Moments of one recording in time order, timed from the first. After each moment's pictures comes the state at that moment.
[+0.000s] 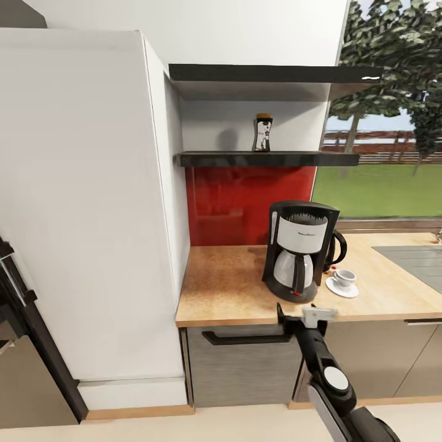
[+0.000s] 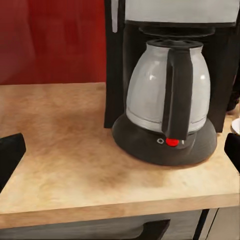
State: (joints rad) left arm 0.18 0.06 -0.03 -0.34 0.43 -0.33 -0.01; right arm -0.21 -0.14 0.32 -1.52 -0.21 0.14 -0.37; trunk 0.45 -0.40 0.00
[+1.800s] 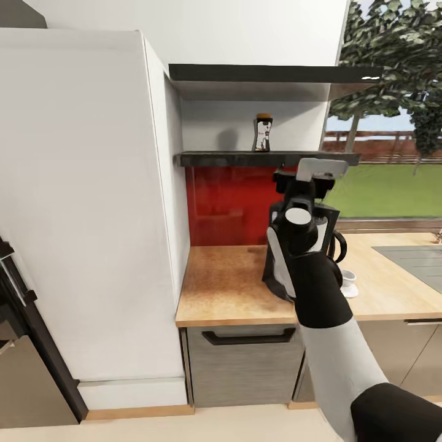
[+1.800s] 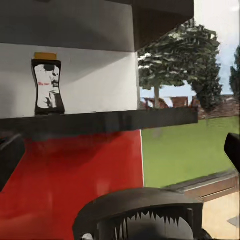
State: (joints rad) left arm 0.18 0.07 -0.03 -0.21 0.43 -0.33 -0.01; right arm -0.96 0.17 0.28 -1.58 0.10 0.60 -0.65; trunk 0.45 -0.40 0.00
